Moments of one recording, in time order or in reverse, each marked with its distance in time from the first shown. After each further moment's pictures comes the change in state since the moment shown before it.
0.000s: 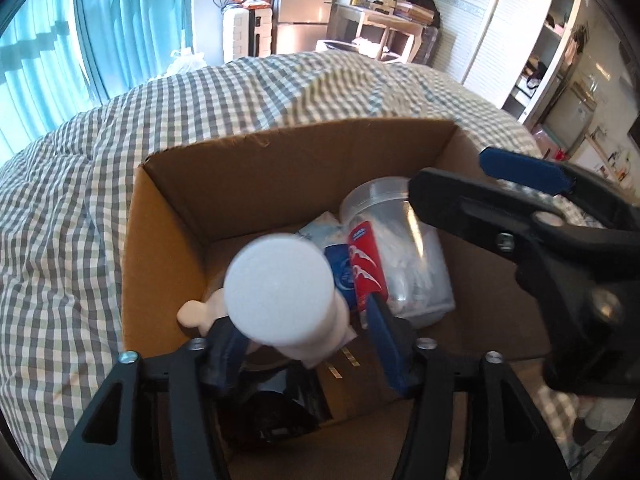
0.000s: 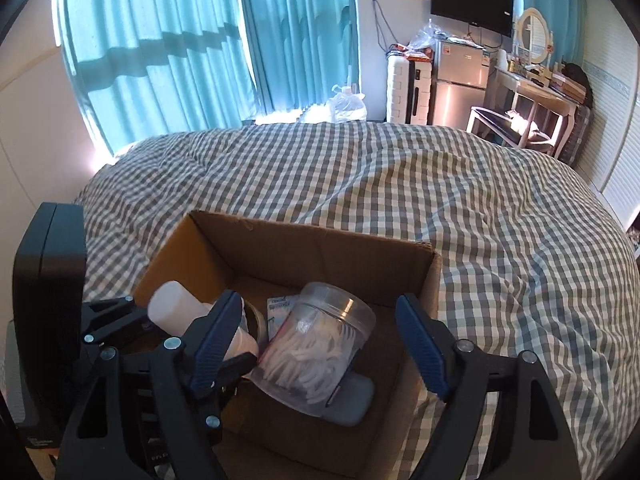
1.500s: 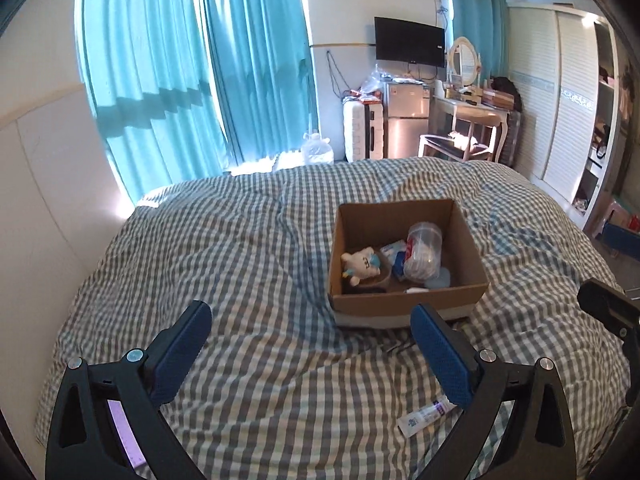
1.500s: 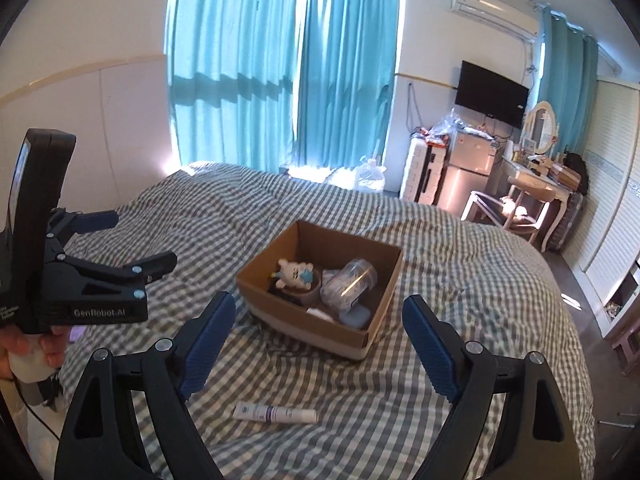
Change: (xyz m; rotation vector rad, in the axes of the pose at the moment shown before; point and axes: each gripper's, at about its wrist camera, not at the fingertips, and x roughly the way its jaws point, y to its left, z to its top) left arm -0.255 -0.047 -0.137 -0.157 -0.332 0.429; right arm -0.272 0.061 -0.115 -0.232 -0.222 0.016
